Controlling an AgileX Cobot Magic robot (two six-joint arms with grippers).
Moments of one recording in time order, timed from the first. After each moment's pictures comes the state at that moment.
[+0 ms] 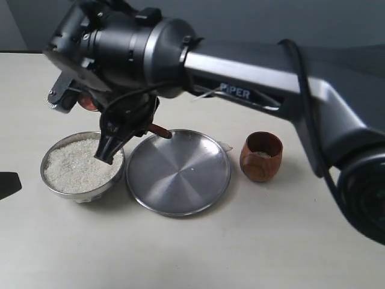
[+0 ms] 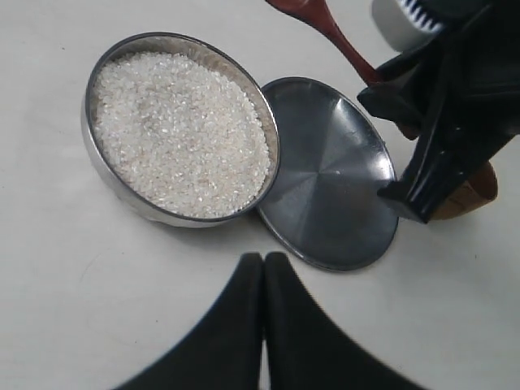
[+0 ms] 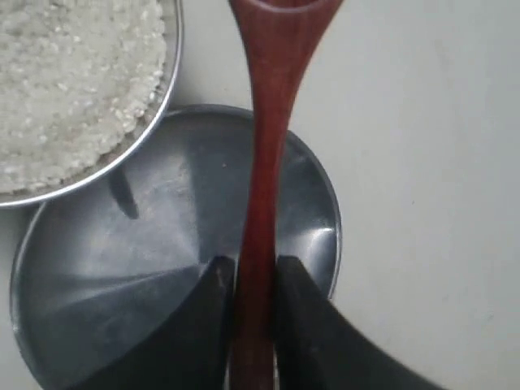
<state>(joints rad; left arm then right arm) 0.03 0.53 -0.36 -0.58 0.68 -0.04 1.02 2.19 -1.94 -0.45 1.22 -0.03</state>
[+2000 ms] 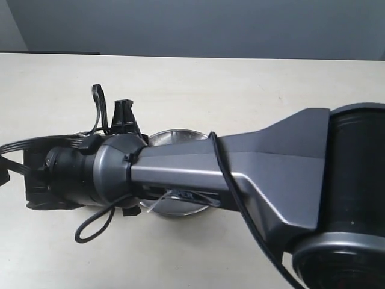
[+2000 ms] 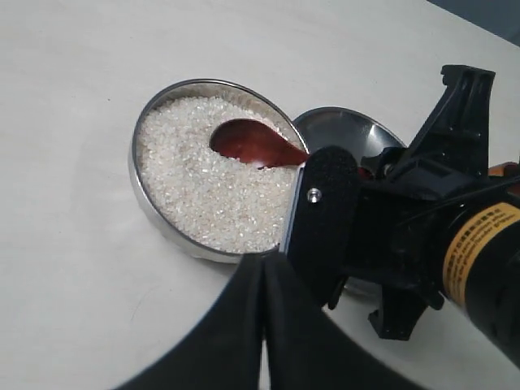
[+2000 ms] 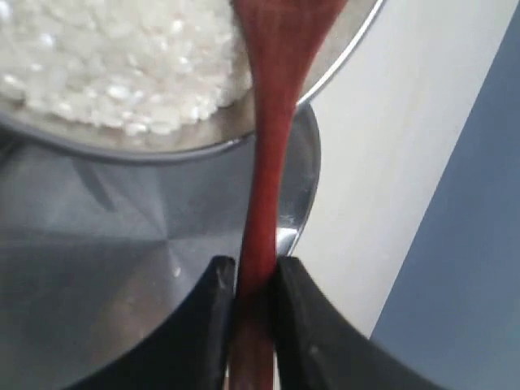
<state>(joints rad) 0.03 0.53 -0.36 -0.47 0.62 -0.04 1.20 2.28 -1.73 -0.84 1.22 -0.04</state>
